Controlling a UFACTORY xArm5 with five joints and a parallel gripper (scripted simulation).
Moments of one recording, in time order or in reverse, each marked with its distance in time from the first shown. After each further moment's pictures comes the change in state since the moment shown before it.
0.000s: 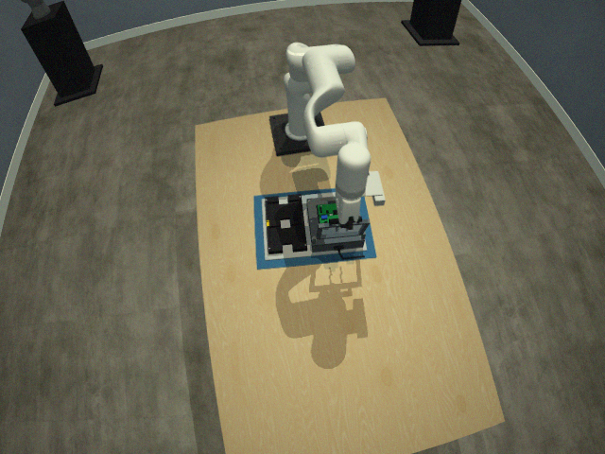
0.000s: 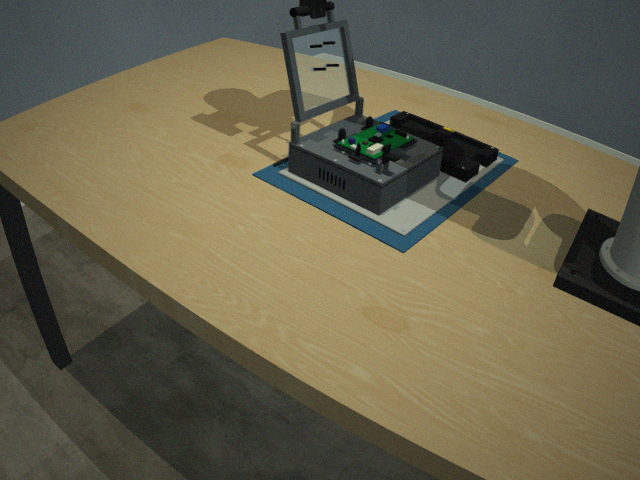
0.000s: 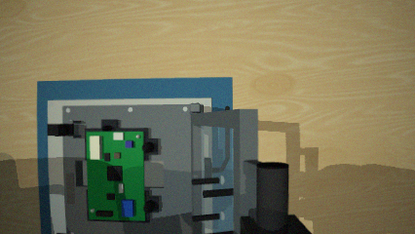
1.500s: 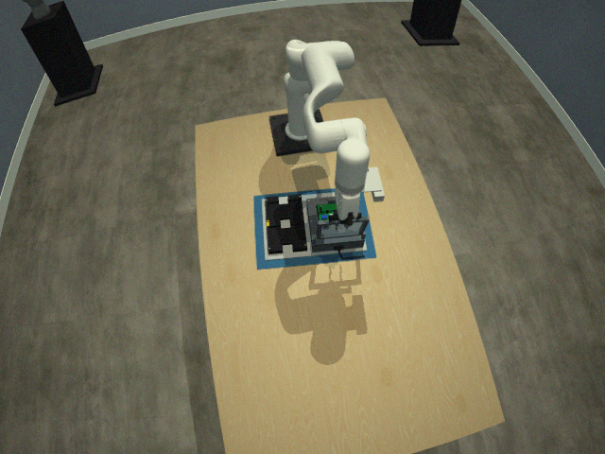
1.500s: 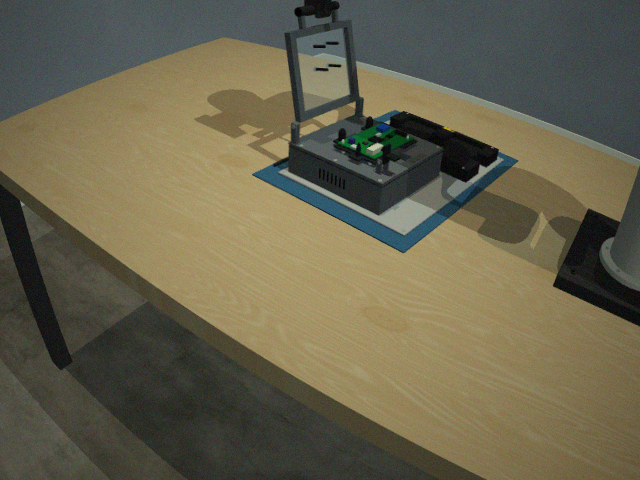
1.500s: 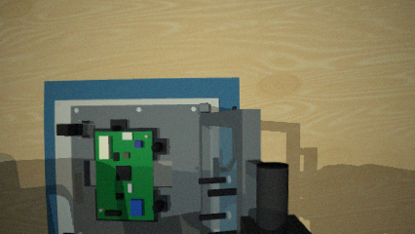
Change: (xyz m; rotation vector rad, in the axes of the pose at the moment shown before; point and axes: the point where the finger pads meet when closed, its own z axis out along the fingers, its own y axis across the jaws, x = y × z) arm 0.000 -0.011 -0.003 -0.001 0.000 0.000
